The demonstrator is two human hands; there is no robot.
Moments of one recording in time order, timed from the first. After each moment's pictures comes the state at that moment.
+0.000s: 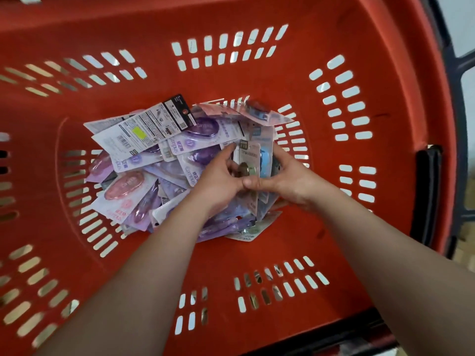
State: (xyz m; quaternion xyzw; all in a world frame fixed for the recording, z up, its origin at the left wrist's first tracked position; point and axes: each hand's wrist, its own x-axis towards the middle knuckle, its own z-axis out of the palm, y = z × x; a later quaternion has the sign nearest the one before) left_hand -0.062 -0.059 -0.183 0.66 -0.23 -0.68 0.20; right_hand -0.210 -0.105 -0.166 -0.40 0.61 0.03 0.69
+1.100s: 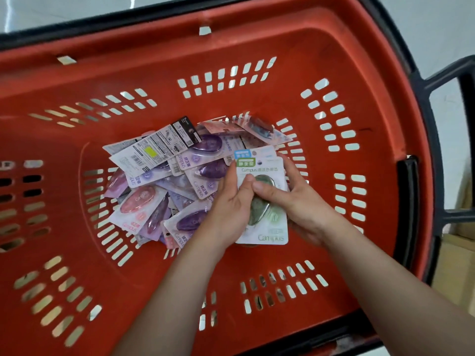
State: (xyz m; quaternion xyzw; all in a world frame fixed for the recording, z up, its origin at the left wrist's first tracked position) left_hand -0.068 -0.042 -0.125 0.65 -0.24 -0.68 0.24; right_hand -0.205 -0.083 -0.119 -0.24 0.58 -0.13 0.77
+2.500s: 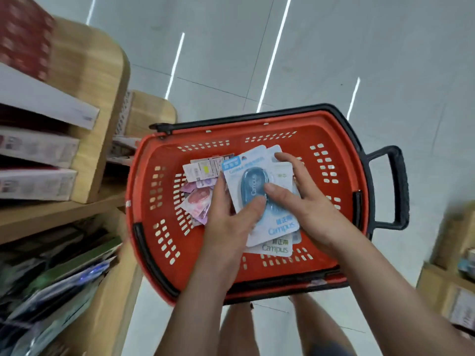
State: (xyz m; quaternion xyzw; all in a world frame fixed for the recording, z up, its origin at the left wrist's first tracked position) left_hand -0.009 -0.025 0.105 0.58 0.00 -0.64 0.49; right_hand -0.138 -0.100 0.089 -0.36 0.52 -0.11 0.77
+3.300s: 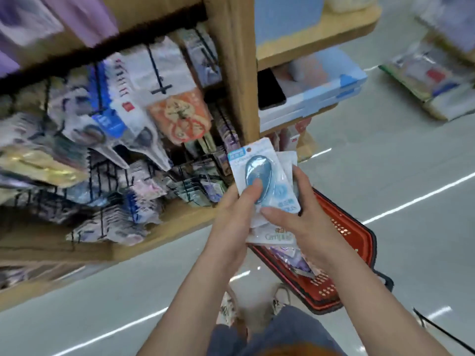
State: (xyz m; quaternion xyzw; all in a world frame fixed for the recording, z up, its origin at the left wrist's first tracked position) left_hand -0.064 0.146 0.523 0.60 0.14 -0.26 0.74; right_hand -0.109 0.022 0.497 -0.56 0.14 0.06 0.82
